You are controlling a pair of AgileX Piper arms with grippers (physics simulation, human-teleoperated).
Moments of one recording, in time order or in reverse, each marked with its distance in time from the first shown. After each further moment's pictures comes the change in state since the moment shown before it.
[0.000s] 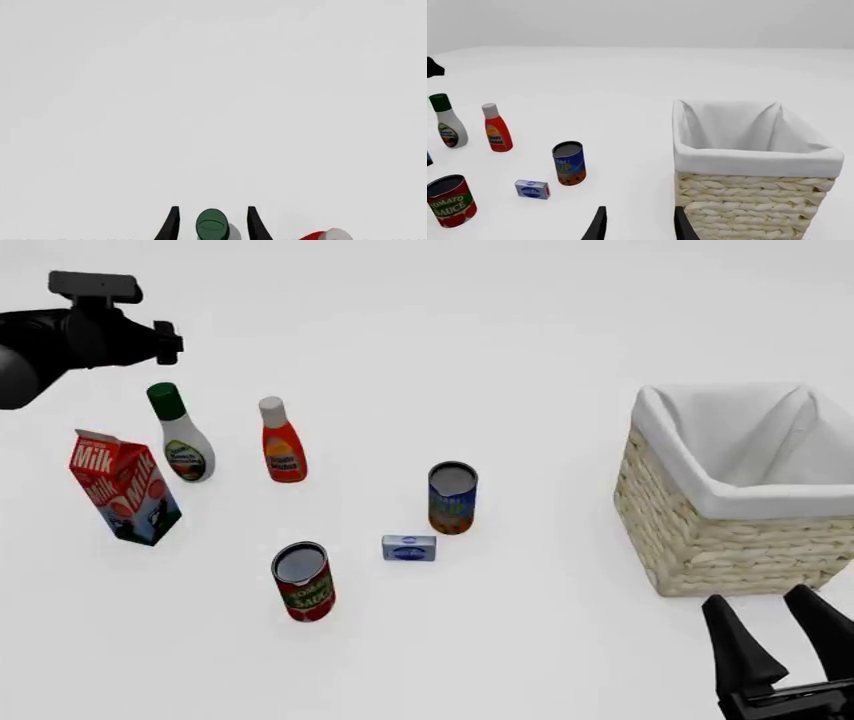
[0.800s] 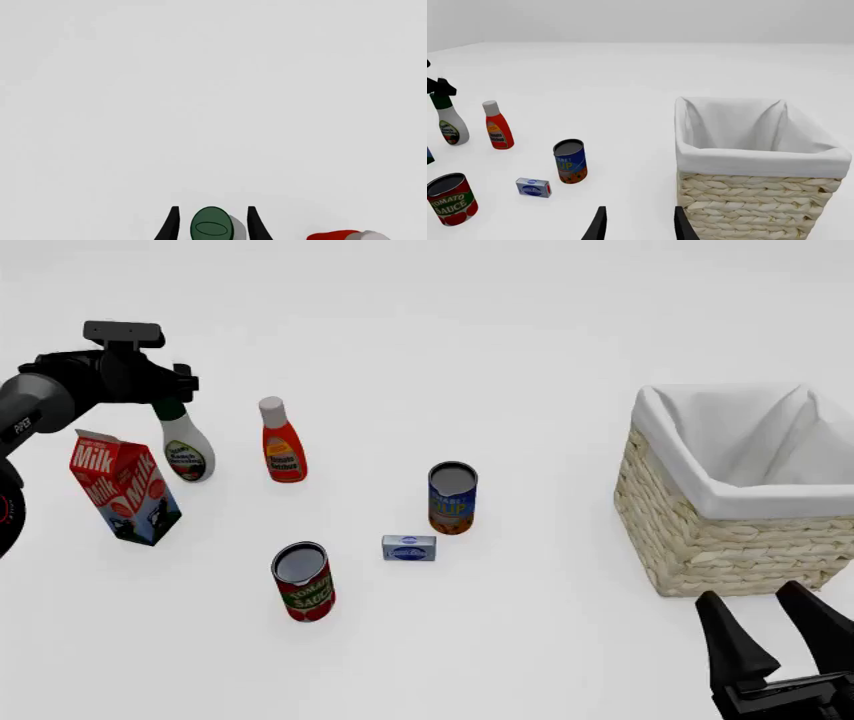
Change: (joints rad) left arm 0.011 0.140 -0.013 -0.019 0.002; right arm 0.008 0.064 0.000 -0.047 0.003
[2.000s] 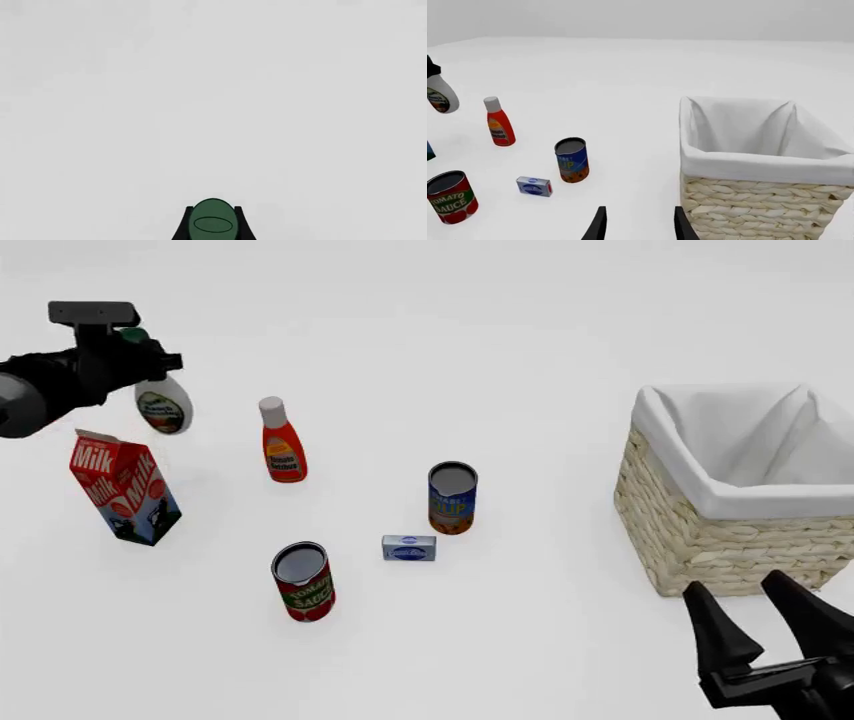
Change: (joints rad) left arm 0.009 -0.136 0.172 -0.240 -0.041; right arm 0.017 0.137 0.000 -0.121 -0.009
